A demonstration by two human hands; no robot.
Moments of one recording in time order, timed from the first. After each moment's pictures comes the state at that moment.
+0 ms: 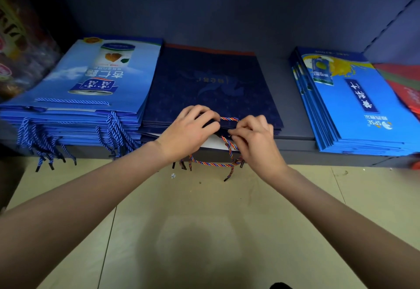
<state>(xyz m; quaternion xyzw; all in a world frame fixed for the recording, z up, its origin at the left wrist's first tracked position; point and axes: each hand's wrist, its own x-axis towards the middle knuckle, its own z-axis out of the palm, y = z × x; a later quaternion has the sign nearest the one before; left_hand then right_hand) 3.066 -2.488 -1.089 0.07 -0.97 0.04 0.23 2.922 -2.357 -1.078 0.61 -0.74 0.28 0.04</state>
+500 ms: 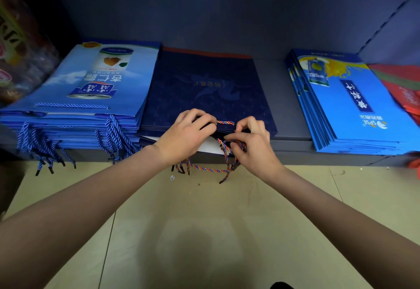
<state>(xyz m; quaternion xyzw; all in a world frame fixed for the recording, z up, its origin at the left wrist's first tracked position) 3.066 -2.486 -1.093 0.08 -0.97 0.01 0.25 2.925 -2.353 -1.071 0.57 -0.77 0.27 -0.08</state>
